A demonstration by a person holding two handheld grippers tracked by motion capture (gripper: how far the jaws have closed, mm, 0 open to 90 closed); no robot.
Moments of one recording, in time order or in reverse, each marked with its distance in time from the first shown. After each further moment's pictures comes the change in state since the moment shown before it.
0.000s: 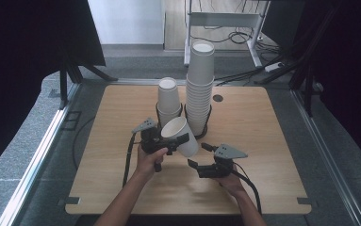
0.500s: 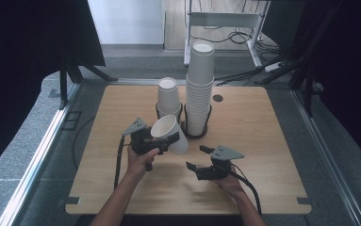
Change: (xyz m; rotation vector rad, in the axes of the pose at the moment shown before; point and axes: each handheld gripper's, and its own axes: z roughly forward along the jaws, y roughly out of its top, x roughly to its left) left arm 0.005 0.003 -0.026 -0.024 0.094 0.071; right arm 0.002 -0.007 0.005 0.052 0.004 -0.011
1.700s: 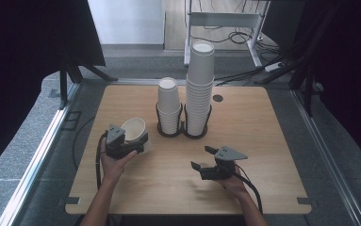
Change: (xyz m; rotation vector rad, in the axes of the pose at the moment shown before) left arm 0.050 -0.025 -0.051 0.089 0.473 0.134; right arm -0.008 -0.007 -0.009 0.025 -0.054 0.001
